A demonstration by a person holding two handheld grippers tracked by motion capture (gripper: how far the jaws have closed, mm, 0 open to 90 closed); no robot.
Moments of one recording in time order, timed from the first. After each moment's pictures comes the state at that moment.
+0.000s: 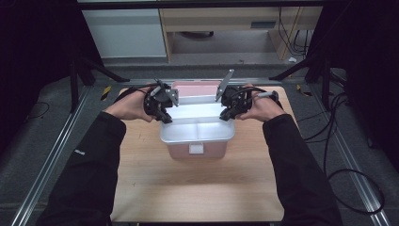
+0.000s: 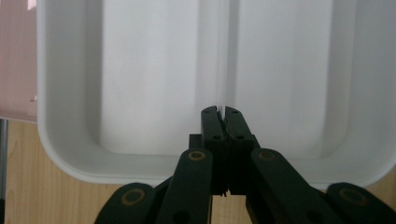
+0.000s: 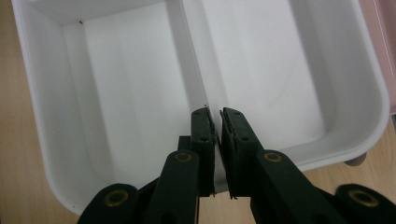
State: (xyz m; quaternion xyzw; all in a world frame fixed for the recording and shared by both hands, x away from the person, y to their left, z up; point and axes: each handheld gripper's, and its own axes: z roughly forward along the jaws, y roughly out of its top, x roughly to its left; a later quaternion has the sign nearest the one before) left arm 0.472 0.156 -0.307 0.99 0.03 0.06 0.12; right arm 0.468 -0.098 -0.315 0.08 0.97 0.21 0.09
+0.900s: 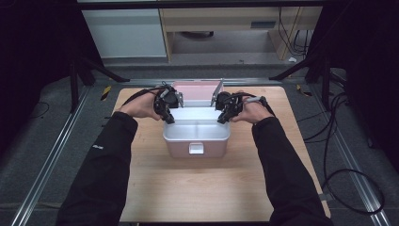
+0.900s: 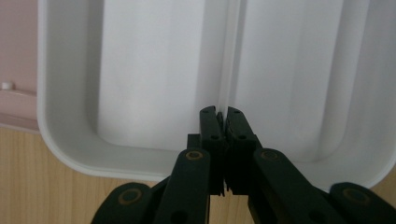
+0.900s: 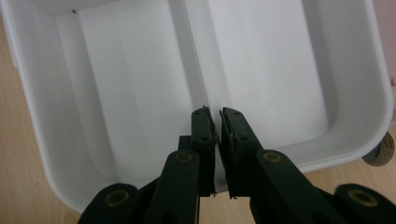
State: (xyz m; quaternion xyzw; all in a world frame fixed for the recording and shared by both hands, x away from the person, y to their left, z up) left arm 0.513 0.150 -0.363 0.99 0.04 0.05 0.08; right arm 0.504 -0.086 -0.375 0.10 0.98 0.18 0.08
